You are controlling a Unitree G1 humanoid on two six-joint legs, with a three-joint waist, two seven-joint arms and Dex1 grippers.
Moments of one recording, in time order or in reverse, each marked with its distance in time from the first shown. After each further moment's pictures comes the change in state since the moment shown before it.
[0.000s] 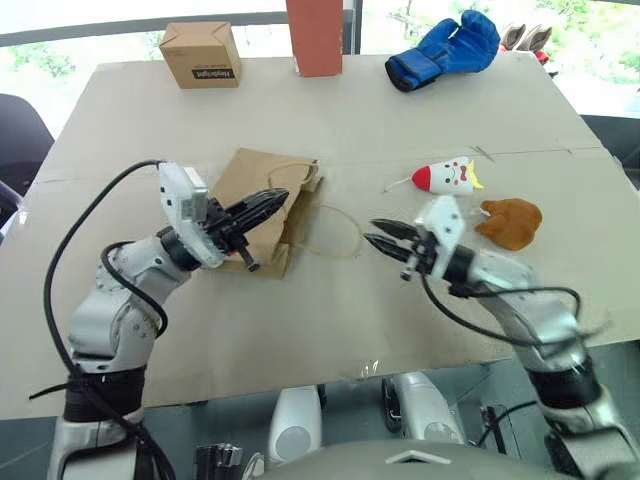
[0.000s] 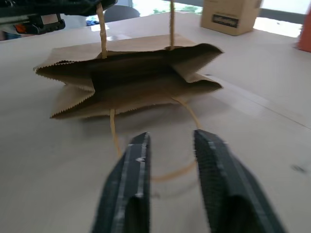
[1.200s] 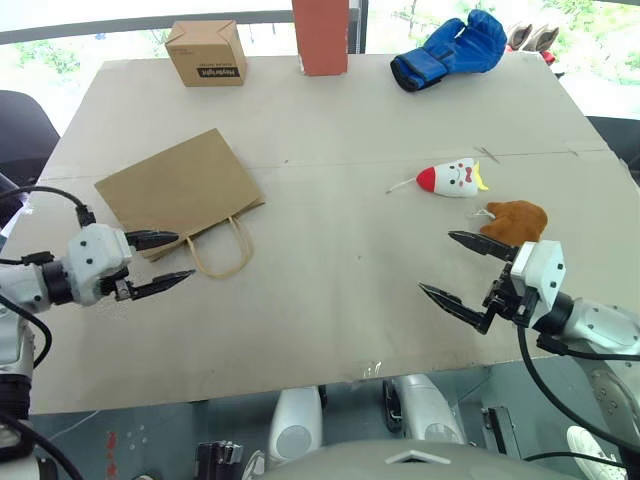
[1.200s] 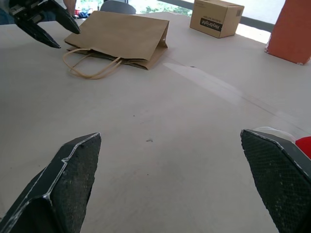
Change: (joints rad) left arm 0.056 0.370 0.078 0.708 0.477 -0.772 -0.500; right arm 0.539 -0.292 -0.352 -0.396 0.145 -0.134 0.128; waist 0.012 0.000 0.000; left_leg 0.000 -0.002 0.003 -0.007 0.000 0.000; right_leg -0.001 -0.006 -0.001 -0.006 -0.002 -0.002
